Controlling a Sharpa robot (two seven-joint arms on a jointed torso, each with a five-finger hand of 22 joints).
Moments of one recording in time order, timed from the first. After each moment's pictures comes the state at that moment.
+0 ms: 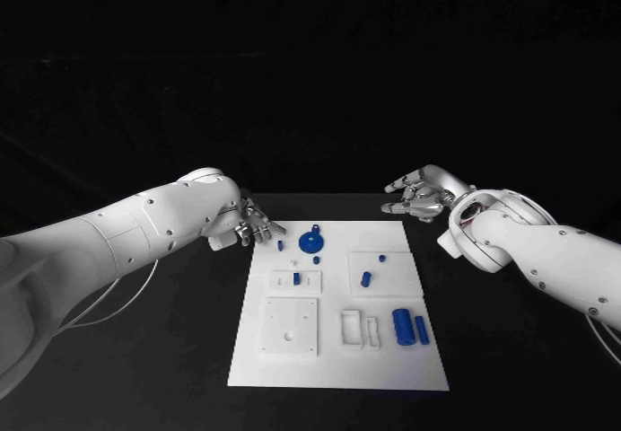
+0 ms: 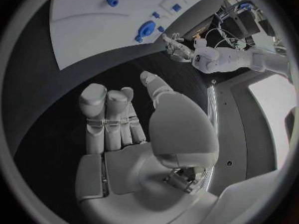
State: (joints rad) left arm 1.41 -0.39 -0.14 0.82 -0.89 0.17 -0.48; left_hand 1.09 -0.12 0.02 0.17 0.20 1.20 0.03 0.07 0.30 1.46 -0.05 0.45 0.16 1.34 -0.12 1.21 0.41 0.00 1.27 -0.13 0.27 1.31; right arm 1.10 -0.80 0.30 1.35 -1.25 -0.31 -0.14; right_hand 1.29 -0.17 0.19 -0.01 0.42 0.95 0.12 0.06 0.06 1.12 0.01 0.91 0.87 1.42 -0.06 0.95 1.01 0.08 1.47 -0.08 0.82 1.31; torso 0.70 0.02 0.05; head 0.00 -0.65
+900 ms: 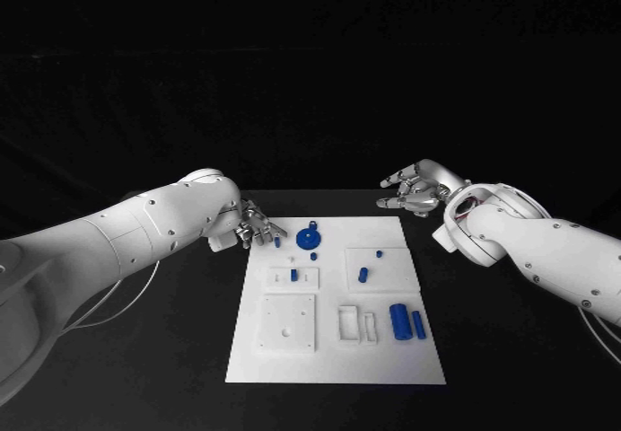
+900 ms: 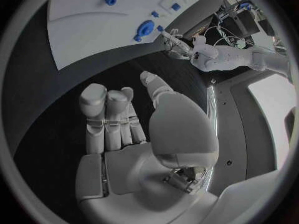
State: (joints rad) left arm 1.40 -0.37 -0.14 0.79 -0.88 0.20 -0.46; left_hand 1.10 -0.06 -0.01 0.11 0.21 1.20 0.03 0.07 0.29 1.47 -0.05 0.44 0.16 1.34 -0.11 1.21 0.40 0.00 1.27 -0.13 0.27 1.31; right arm 1.10 -0.80 0.30 1.35 -1.25 -0.31 -0.14; right_hand 1.29 -0.17 0.19 -0.01 0.42 0.95 0.12 0.06 0.06 1.12 0.01 0.91 0.87 1.42 -0.06 0.95 1.01 0.08 1.47 -0.08 0.82 1.31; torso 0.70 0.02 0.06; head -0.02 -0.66
